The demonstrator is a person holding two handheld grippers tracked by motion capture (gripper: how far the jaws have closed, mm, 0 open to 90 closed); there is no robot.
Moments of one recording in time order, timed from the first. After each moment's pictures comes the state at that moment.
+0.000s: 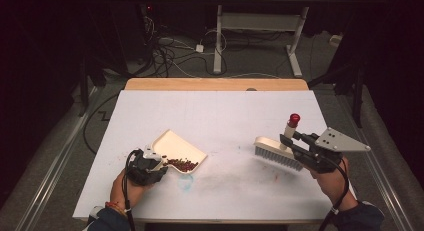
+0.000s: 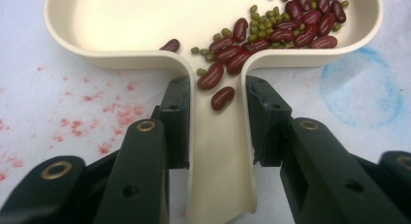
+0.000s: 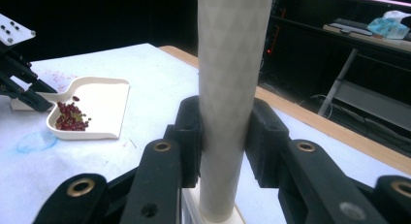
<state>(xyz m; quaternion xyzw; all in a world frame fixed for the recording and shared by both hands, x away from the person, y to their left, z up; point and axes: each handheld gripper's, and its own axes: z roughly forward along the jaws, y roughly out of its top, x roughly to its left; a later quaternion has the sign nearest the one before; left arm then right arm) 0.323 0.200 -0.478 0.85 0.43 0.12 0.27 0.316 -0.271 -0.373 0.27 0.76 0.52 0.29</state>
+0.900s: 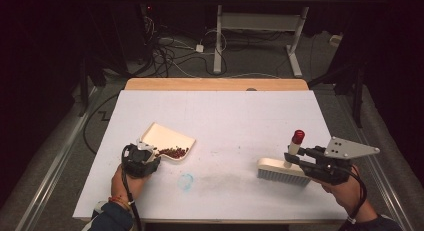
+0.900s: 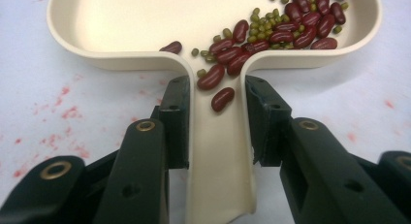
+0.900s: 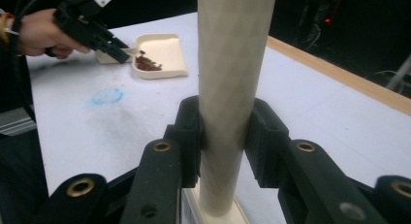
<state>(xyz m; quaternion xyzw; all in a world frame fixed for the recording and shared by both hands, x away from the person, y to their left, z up) 0.345 0.212 -0.486 0.79 0.53 0.17 0.27 0.305 -0.288 -0.377 0.24 0.81 0.50 0.19</state>
